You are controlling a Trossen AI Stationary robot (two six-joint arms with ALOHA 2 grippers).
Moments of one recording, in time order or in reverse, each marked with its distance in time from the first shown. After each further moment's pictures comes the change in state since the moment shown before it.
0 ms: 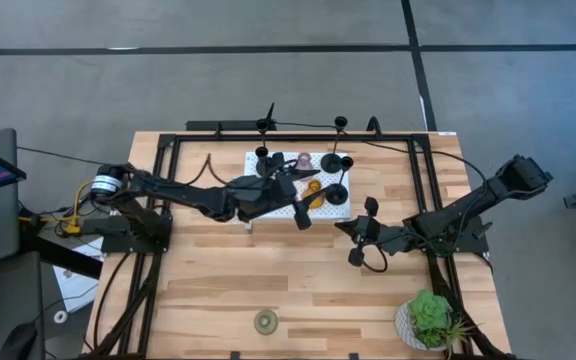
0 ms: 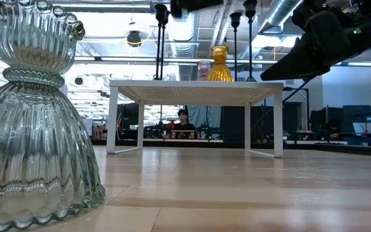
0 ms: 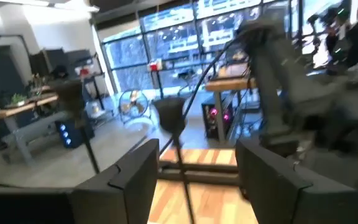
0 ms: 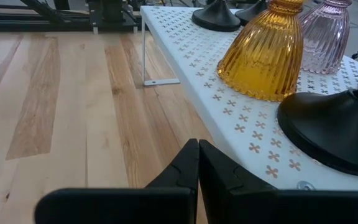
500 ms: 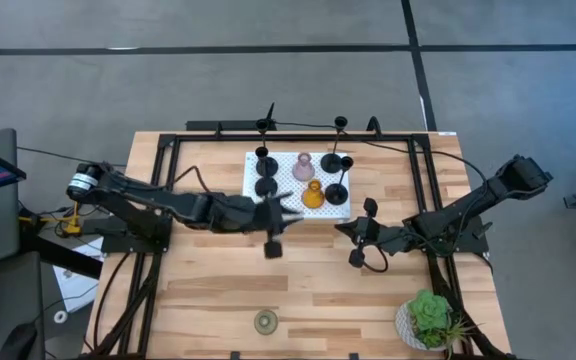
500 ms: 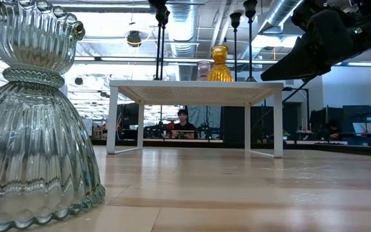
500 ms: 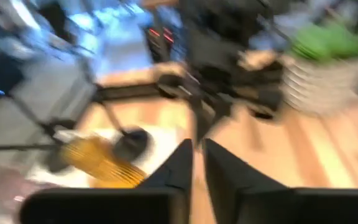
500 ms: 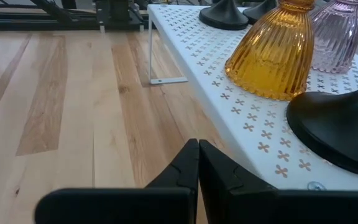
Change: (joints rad) left arm -0.145 -0.177 -0.001 -0.600 0.064 -0.128; right arm 0.000 0.000 0.000 0.000 -0.026 0.000
